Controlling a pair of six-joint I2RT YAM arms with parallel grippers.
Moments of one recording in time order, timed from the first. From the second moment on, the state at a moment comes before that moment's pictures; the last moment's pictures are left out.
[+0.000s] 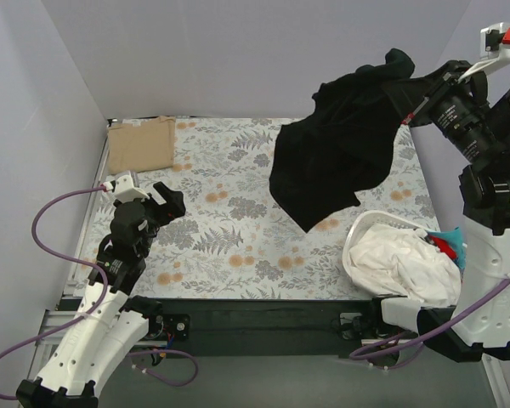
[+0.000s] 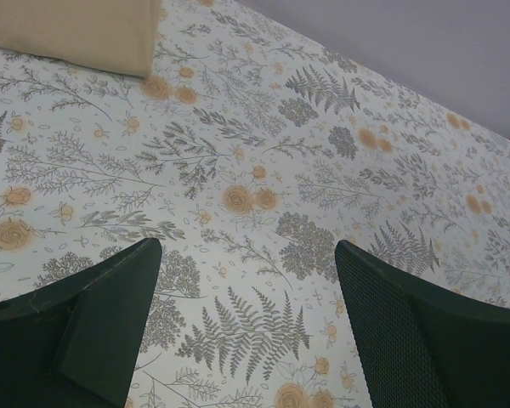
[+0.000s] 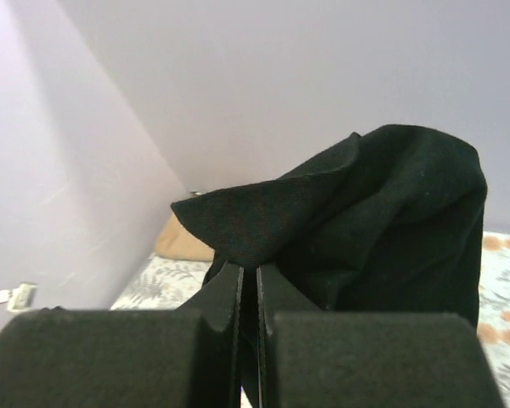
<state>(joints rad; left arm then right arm) -0.32 0.62 0.66 -0.30 -0.29 -0.52 0.09 1.21 2.07 -0.74 -0.39 0.40</state>
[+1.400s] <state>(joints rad) -0.75 0.88 0.67 -0.37 -0.40 -0.61 0.63 1.01 0.87 -0.59 0.30 0.47</state>
